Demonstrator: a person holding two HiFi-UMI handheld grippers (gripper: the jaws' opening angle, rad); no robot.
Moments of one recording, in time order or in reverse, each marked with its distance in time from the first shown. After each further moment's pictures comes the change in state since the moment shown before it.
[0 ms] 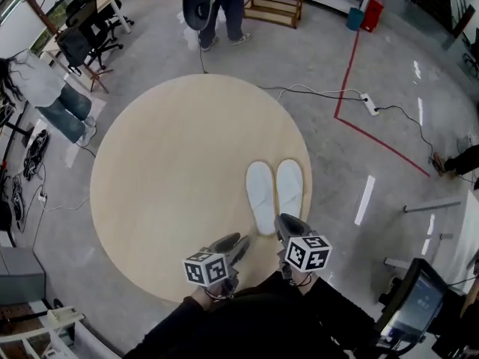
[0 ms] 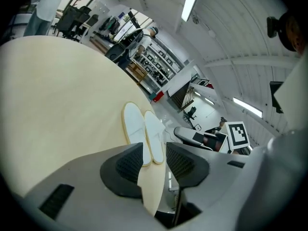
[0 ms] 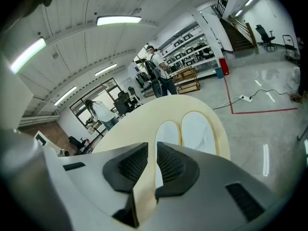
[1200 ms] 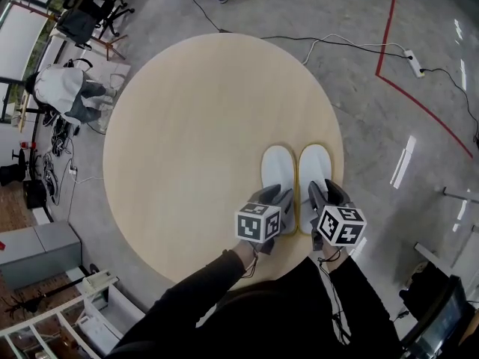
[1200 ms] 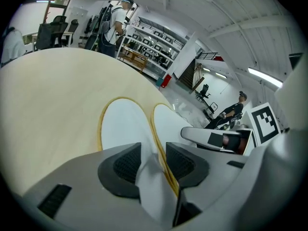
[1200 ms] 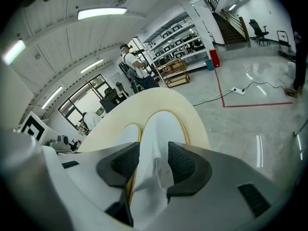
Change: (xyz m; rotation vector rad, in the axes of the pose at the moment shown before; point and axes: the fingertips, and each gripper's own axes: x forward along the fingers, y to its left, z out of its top) left arm 0.215 0.019 0.053 0.185 0.178 0.194; right arm 0.083 -0.161 0.041 0.073 0.072 -0.097
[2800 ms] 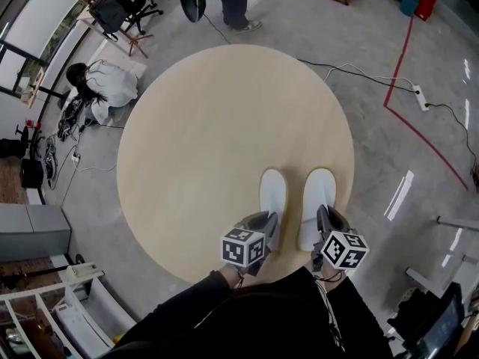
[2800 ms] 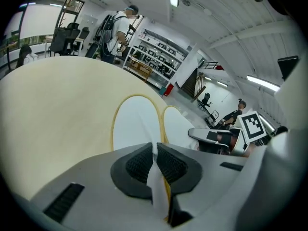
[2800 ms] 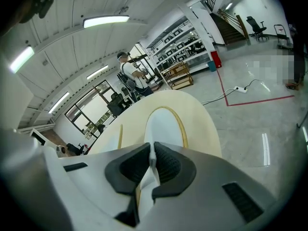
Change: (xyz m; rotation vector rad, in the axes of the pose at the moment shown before) left arm -0.121 0.020 -0.054 -0.042 -0.109 0.024; right arm -0.060 0.062 -0.038 0.023 -0.050 0.067
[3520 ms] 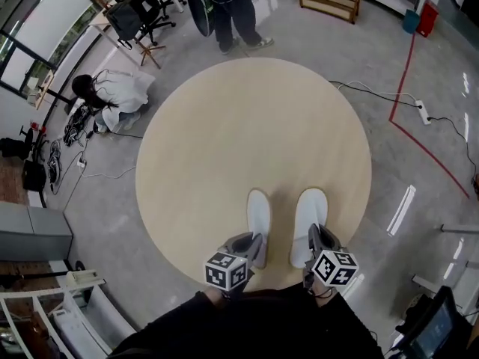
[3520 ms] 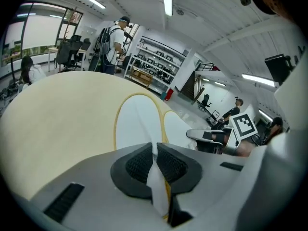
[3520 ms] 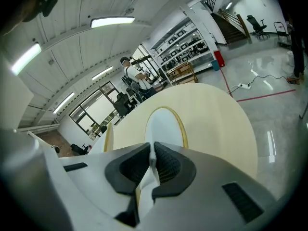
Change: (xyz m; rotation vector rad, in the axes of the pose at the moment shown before) left arm -0.143 0.061 -0.032 0.061 -0.069 0.026; right arm -0.016 0.113 -0.067 0.001 -0.023 0.034
